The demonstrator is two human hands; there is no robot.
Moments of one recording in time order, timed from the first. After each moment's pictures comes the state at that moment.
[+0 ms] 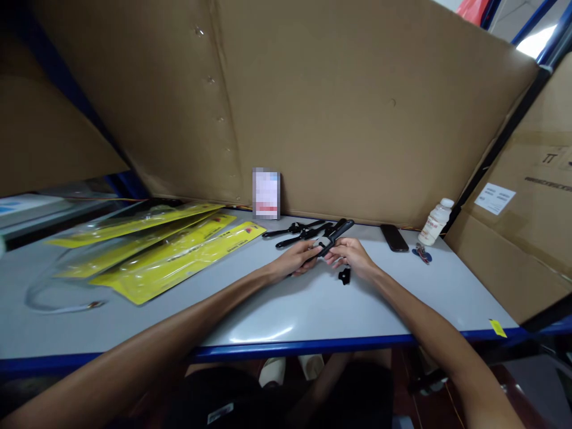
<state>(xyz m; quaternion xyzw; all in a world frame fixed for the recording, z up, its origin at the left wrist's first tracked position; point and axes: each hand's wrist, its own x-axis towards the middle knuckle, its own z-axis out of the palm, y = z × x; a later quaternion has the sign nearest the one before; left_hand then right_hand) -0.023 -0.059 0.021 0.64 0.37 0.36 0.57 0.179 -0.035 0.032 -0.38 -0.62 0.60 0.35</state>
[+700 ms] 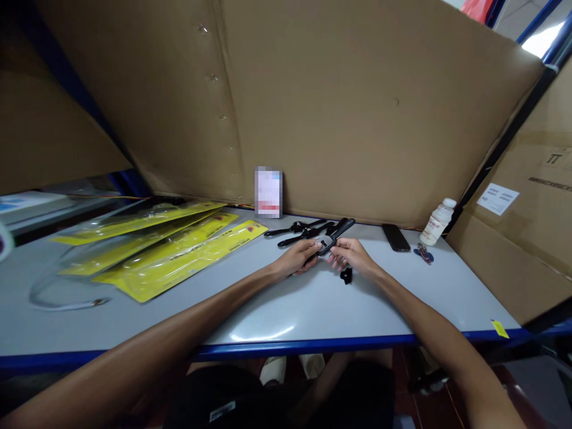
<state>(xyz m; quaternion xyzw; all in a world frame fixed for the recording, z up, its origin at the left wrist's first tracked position) -0.026 -0.043 -0.003 0.63 0.39 0.37 0.56 0.179 -0.031 0.029 -0.39 -0.67 0.54 0.32</state>
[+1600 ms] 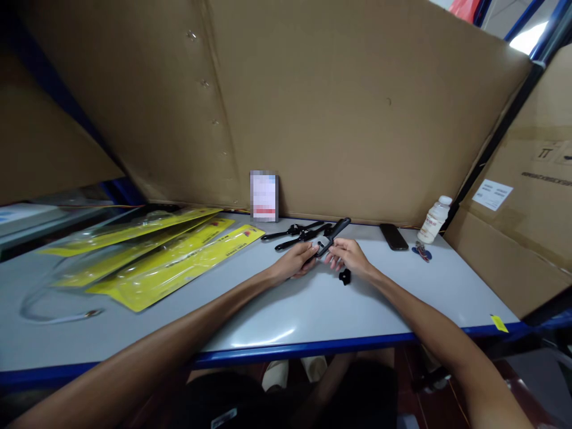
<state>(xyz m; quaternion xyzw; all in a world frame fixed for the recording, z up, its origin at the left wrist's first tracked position) -0.026 -0.045 -0.002 0.61 0.40 0.37 0.58 0.175 -0.033 0.026 -0.38 -0.70 0.50 0.34</state>
